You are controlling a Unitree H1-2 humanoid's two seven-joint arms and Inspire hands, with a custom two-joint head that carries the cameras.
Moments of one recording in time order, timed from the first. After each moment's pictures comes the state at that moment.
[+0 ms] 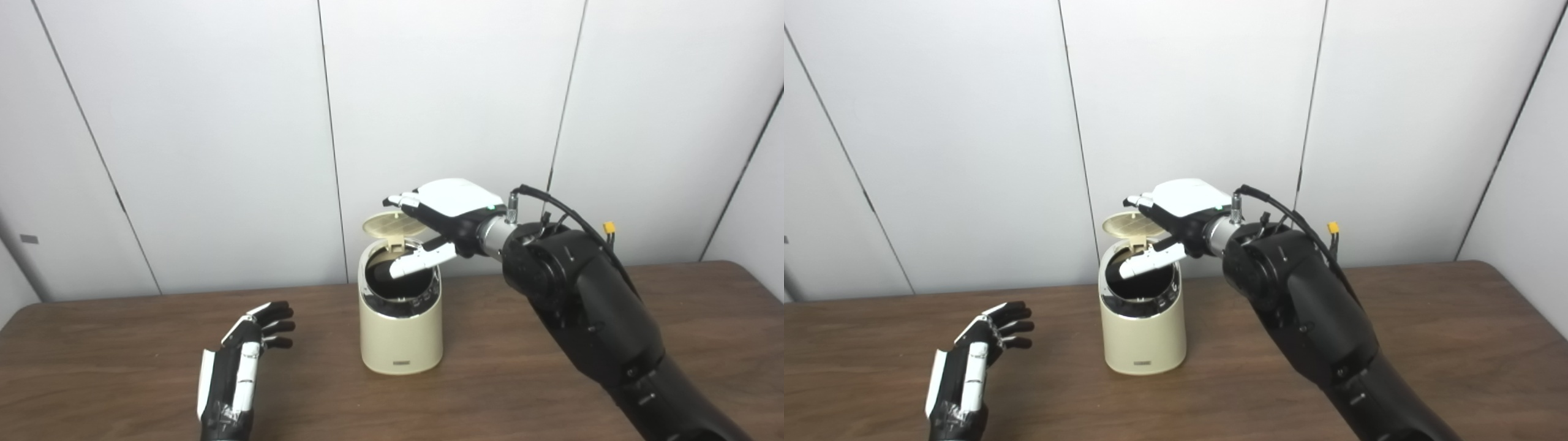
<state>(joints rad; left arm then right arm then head) -0.21 0.03 0.05 0.13 0.03 -0.34 0.07 -0.90 -0.32 0.37 -0.10 -0.99 0.31 0.78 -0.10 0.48</state>
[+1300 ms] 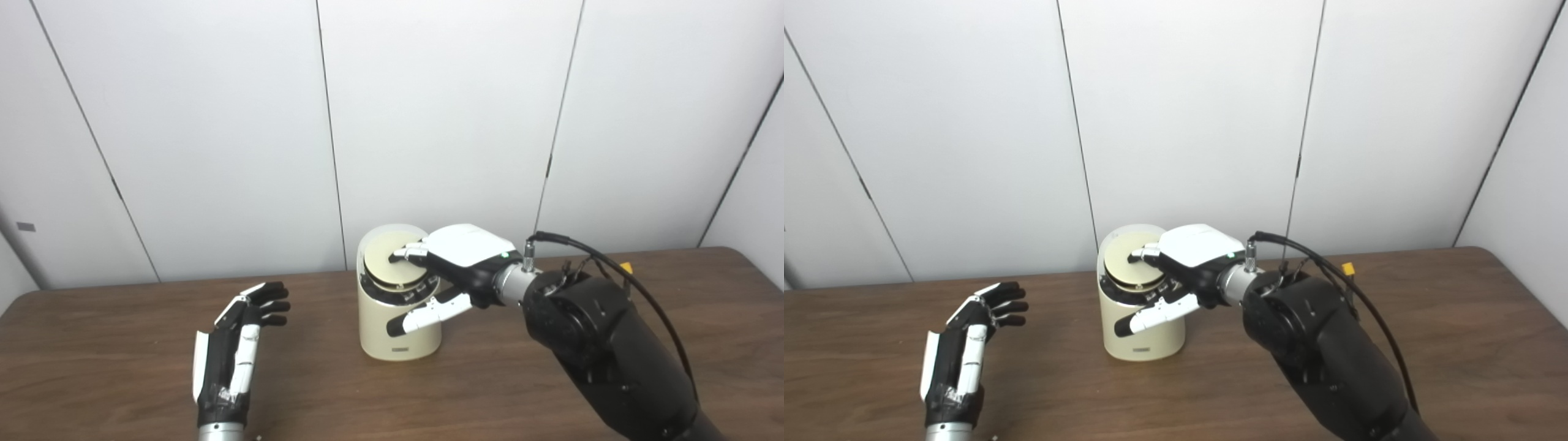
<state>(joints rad) -0.21 0.01 0.06 0.09 0.06 -0.34 0.09 -0.70 -0.34 0.39 -0.29 -1.00 0.30 0.86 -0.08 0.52</state>
